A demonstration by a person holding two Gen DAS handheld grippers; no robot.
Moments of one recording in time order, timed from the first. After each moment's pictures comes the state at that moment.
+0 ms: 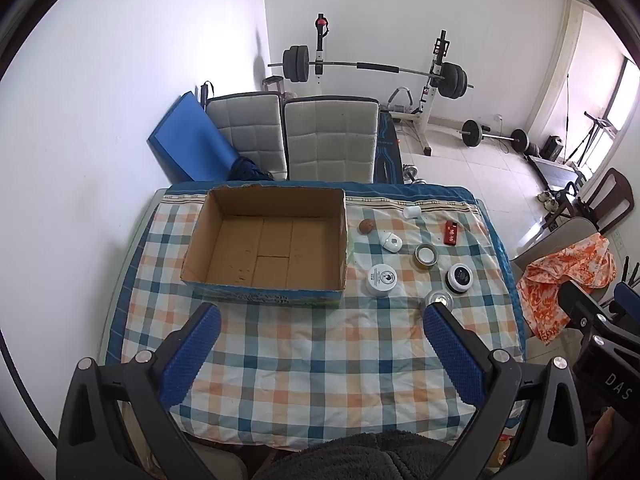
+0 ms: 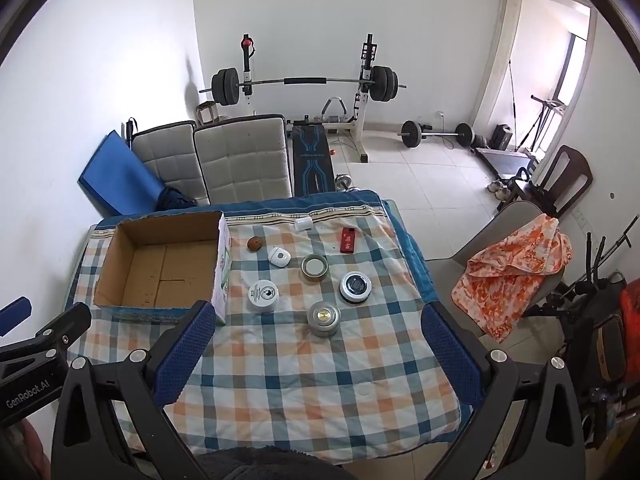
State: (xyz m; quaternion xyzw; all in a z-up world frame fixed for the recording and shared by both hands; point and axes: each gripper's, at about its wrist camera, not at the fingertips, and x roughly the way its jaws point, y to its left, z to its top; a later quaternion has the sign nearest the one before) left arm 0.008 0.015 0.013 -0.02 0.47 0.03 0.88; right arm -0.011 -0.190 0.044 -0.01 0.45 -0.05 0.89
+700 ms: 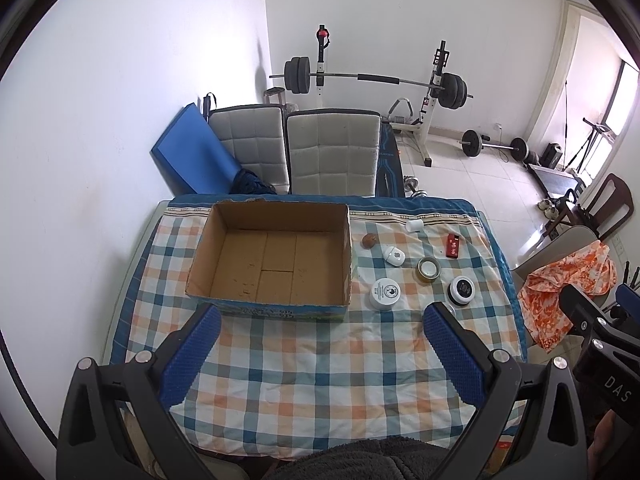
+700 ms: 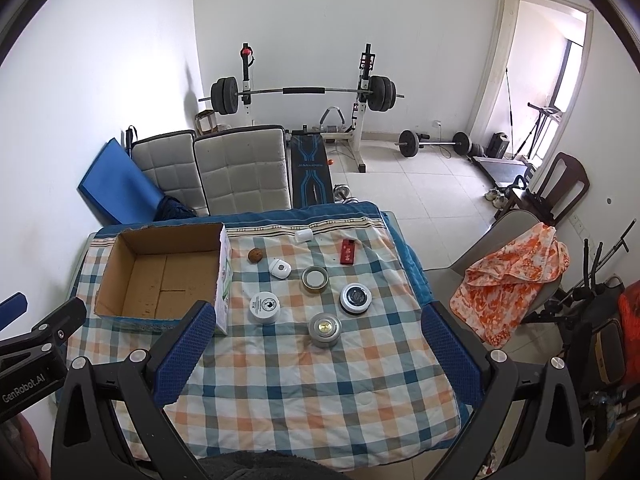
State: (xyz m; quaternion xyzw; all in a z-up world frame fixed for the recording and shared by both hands) left arm 0.012 0.019 0.021 -0.02 0.45 0.03 0.89; right arm -0.004 -0.184 0.055 -0.02 0.44 -0.06 0.90
